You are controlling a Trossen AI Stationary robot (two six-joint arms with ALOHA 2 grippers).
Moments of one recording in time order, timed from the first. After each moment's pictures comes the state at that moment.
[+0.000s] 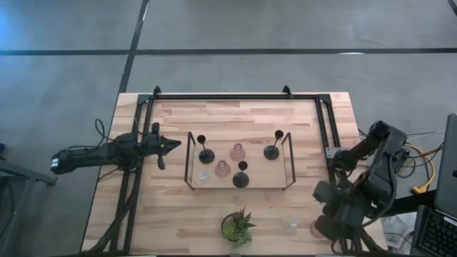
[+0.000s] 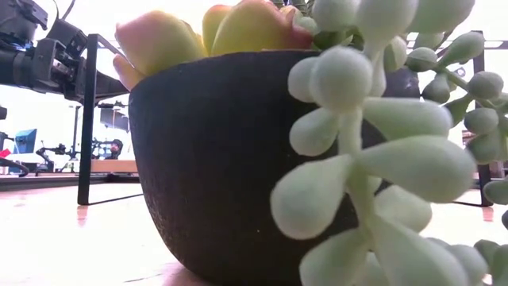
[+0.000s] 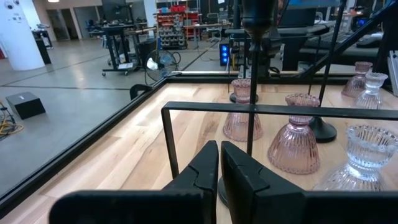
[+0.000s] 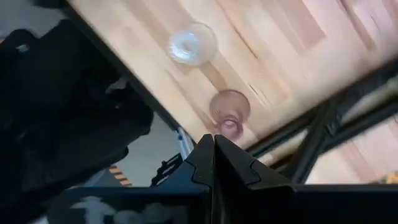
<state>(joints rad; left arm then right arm) 0.11 0.10 0.05 -0.10 -0.13 0.05 0.93 1.53 1.74 -1.57 -0.01 1.66</state>
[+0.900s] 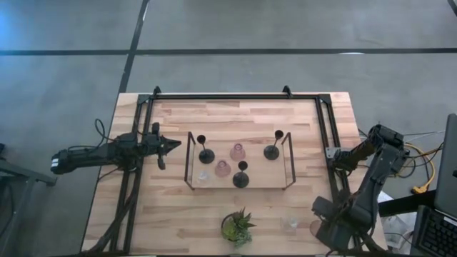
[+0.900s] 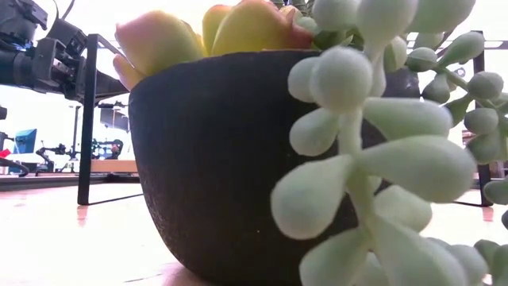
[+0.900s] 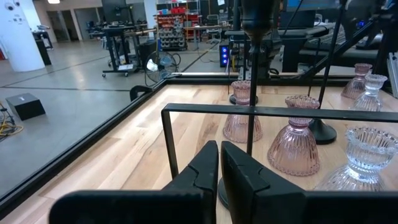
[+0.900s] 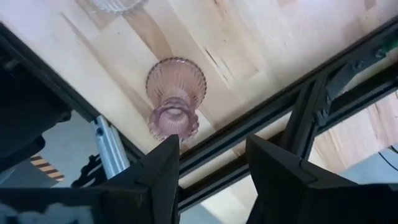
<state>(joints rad) 0.11 0.10 0.05 -0.08 -0.13 0.05 1.04 1.57 1.35 -1.37 -0.13 1.69</state>
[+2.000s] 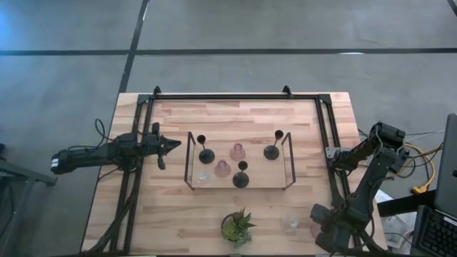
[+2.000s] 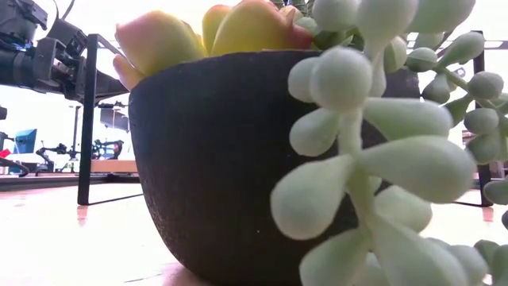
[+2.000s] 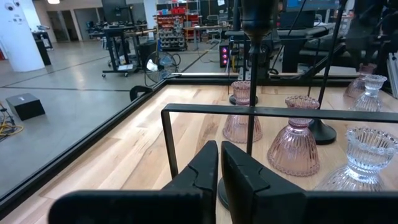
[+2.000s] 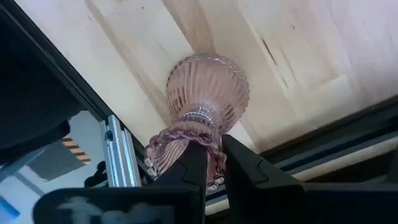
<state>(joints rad) 0.11 0.10 0.05 -0.08 -0.13 0.05 1.11 1.55 1.04 -0.94 -0.13 1.73</state>
